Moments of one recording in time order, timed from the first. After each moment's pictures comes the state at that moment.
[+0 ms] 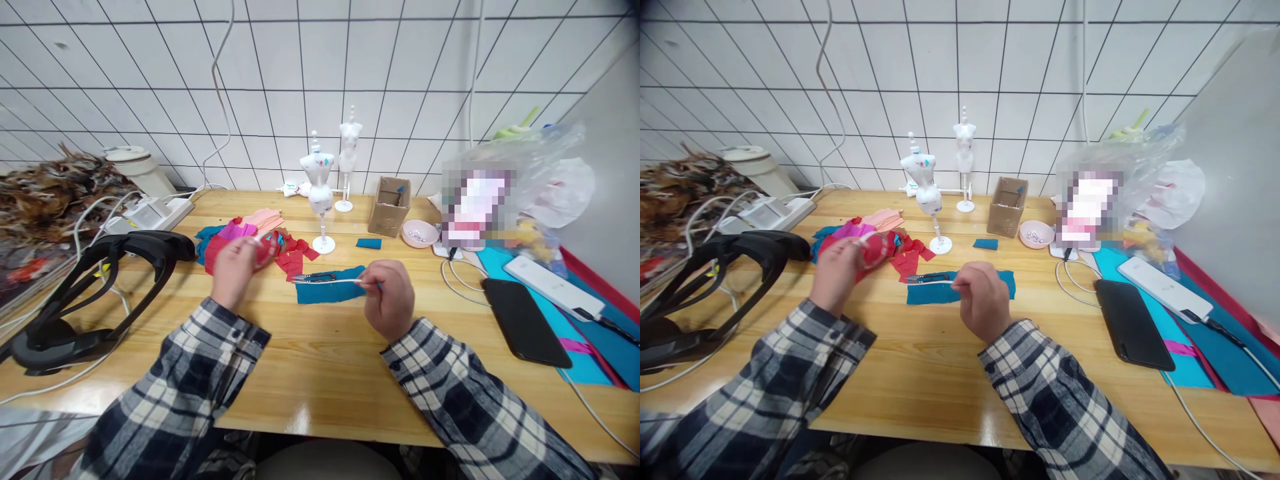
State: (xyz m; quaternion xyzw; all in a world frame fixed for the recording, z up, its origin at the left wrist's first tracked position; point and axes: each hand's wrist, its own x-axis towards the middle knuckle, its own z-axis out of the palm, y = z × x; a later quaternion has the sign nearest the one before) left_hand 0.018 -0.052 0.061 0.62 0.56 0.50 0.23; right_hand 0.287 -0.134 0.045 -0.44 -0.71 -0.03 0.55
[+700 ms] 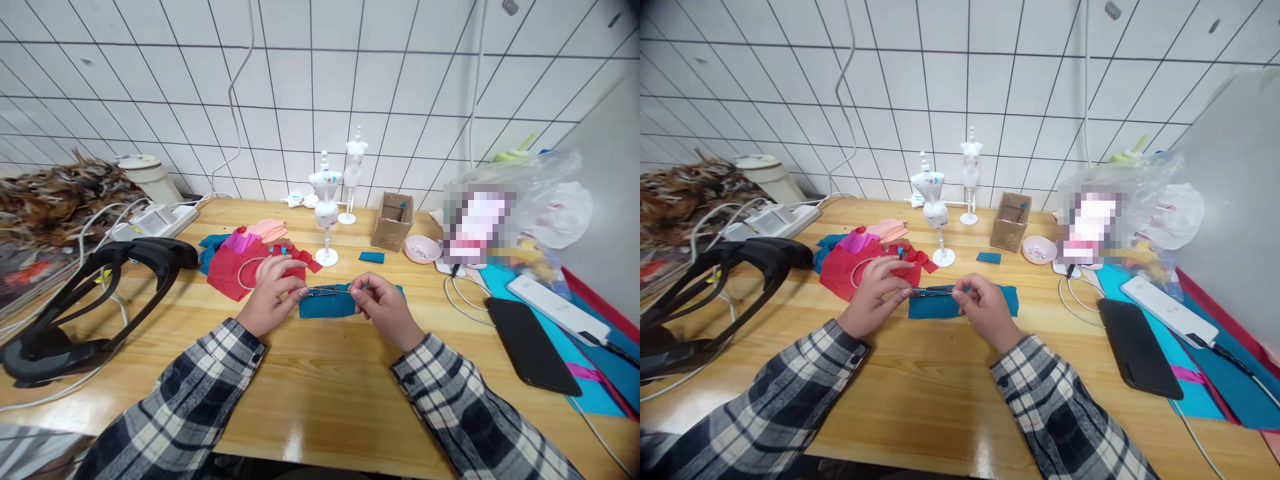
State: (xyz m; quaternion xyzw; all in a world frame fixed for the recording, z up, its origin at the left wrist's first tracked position) left_hand 0.040 -0.074 0.051 0.87 0.38 0.30 0.06; right_hand 0.290 -0.116 0.039 -0.51 -0.61 0.42 0.44
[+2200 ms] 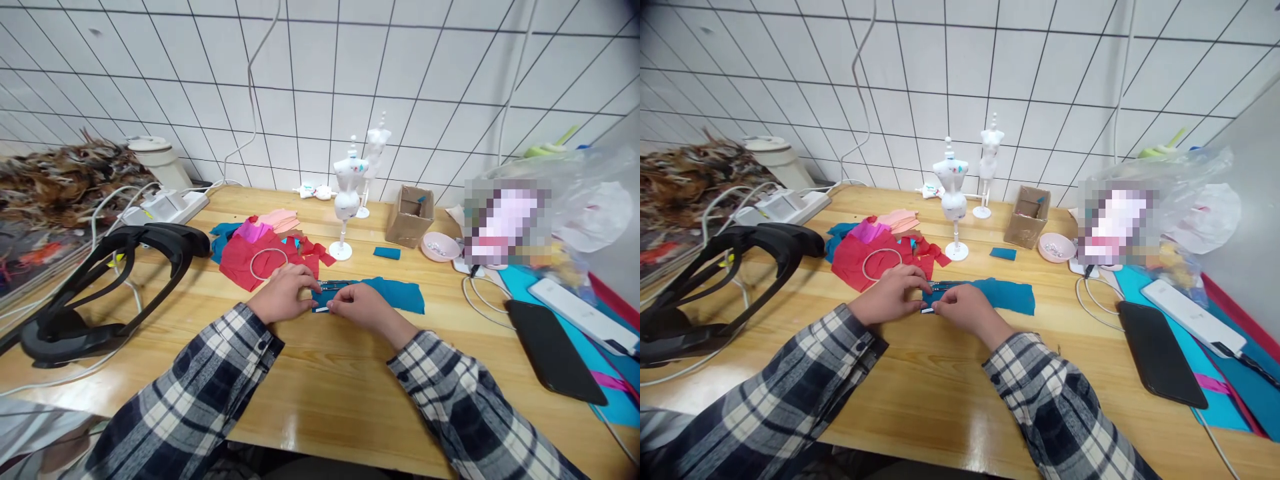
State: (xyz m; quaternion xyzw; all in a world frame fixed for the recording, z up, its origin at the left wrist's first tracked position) left_hand 0.029 -0.061 0.033 0.89 0.41 0.14 0.15; right_hand 0.237 -0.097 0.039 -0.60 -0.67 0.42 0.16
